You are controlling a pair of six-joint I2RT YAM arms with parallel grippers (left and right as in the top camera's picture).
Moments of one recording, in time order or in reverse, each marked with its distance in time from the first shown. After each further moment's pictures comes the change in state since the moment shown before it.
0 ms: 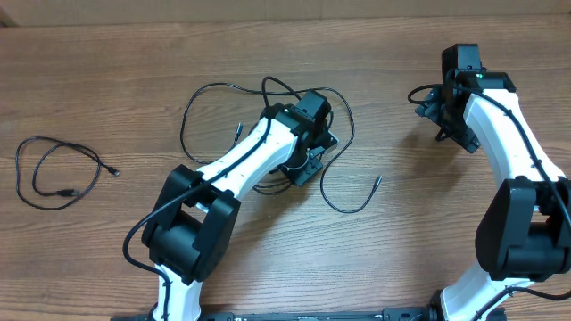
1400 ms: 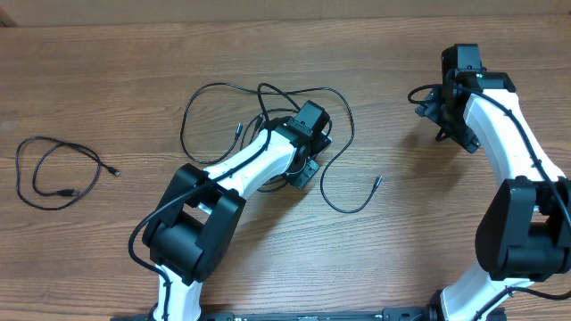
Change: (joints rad) left arm -0.006 0.000 -0.129 0.205 -0.115 -0.131; right arm 0.000 0.000 0.000 0.000 0.000 0.000
